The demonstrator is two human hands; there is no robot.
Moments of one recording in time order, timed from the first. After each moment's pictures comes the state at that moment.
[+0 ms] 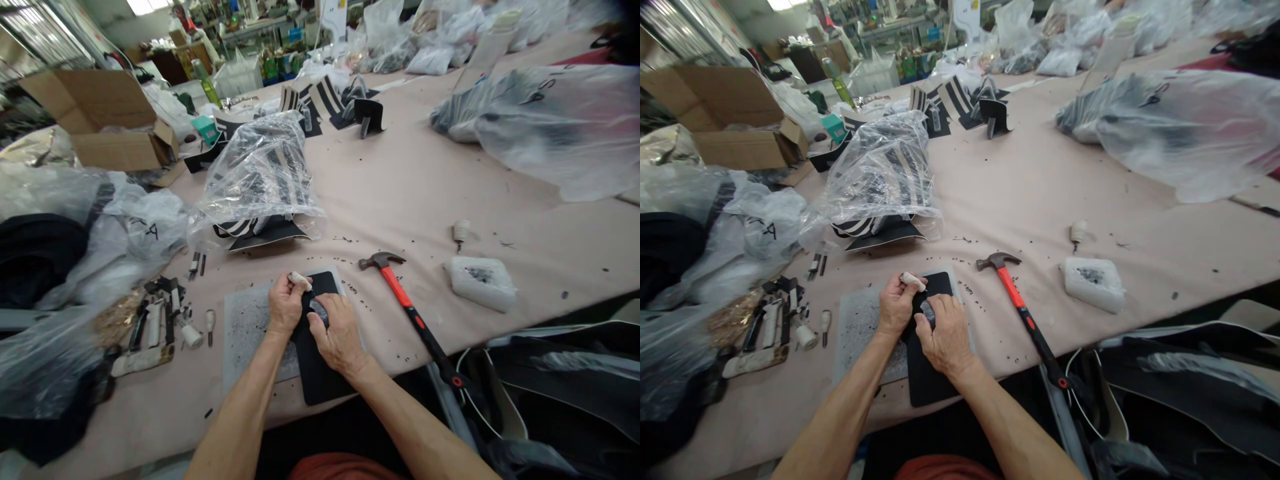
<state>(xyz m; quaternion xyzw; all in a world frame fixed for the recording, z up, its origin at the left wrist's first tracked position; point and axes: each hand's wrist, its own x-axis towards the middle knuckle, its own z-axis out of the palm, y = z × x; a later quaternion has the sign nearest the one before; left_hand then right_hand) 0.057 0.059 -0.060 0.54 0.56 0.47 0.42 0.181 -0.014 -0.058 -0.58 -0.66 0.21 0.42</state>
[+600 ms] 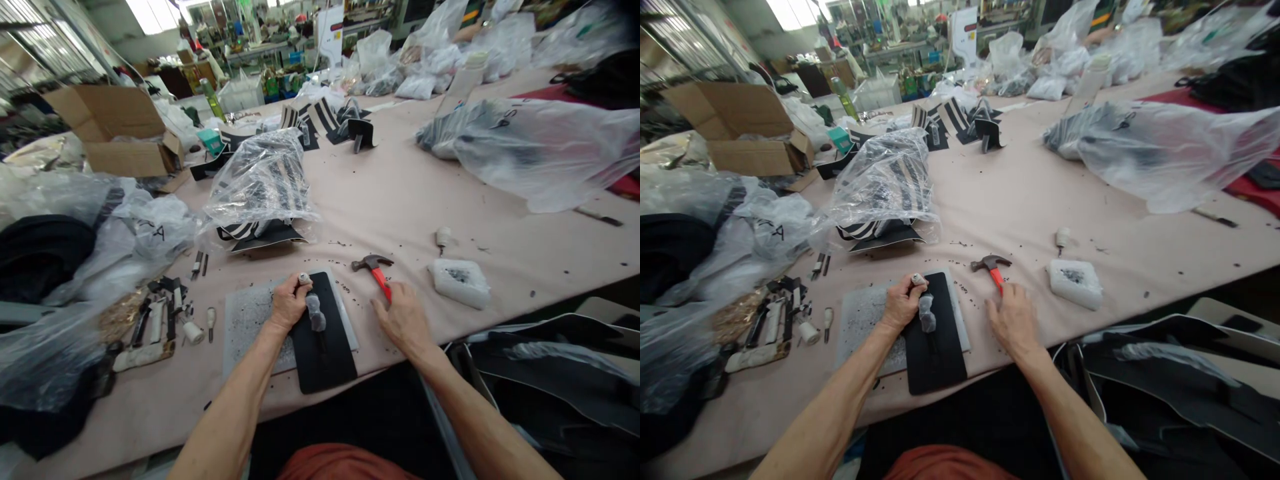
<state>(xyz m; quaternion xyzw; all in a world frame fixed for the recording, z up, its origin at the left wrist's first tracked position) 0.054 0.057 -0.062 0.70 0.52 0.39 0.30 0.304 -0.023 -0.060 -0.75 -0.61 0.09 0.24</state>
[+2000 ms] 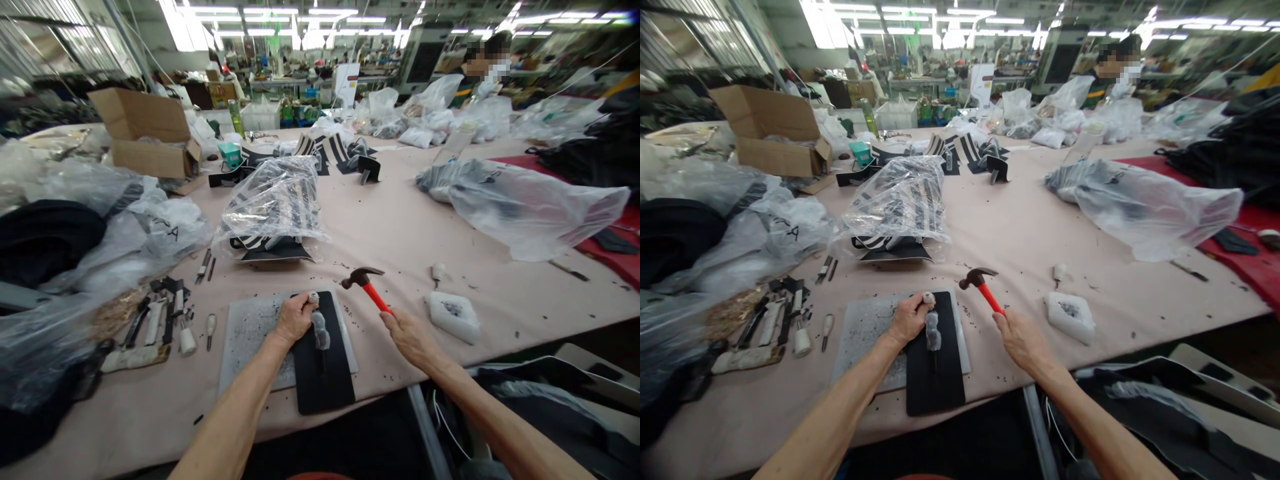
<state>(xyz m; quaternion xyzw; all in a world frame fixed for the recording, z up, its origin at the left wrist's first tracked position) 0.049 0.056 -0.064 0.71 0.51 0.36 0.32 0.324 -0.006 -0.012 -0.73 -0.65 0.22 0.02</state>
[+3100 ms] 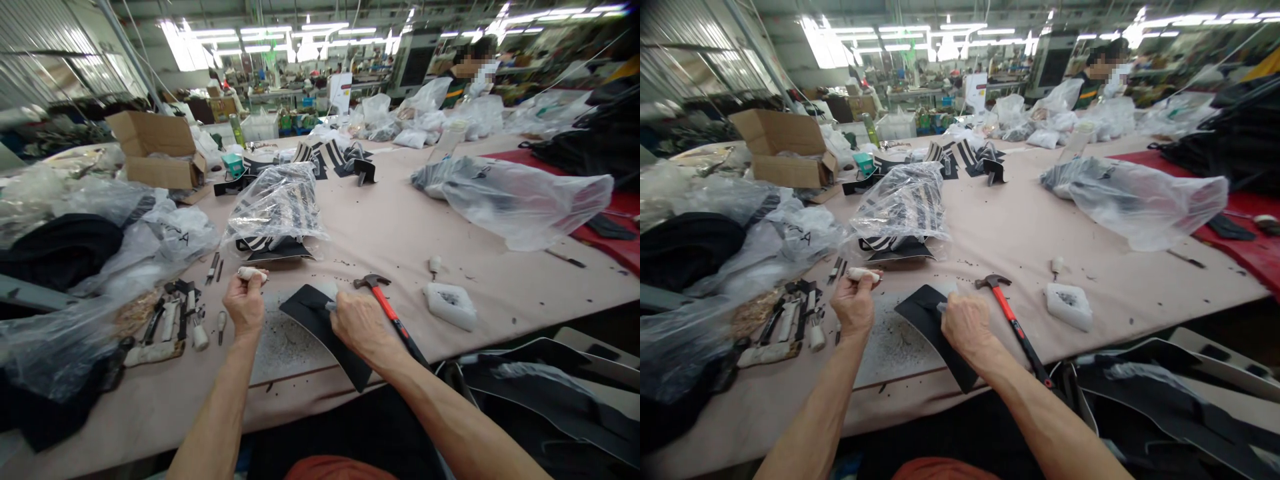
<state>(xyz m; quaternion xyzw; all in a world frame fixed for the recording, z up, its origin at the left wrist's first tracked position) -0.007 0.054 0.022 0.43 0.55 0.67 0.23 0.206 -0.004 0.057 -0.68 -0.73 0.10 0.00</state>
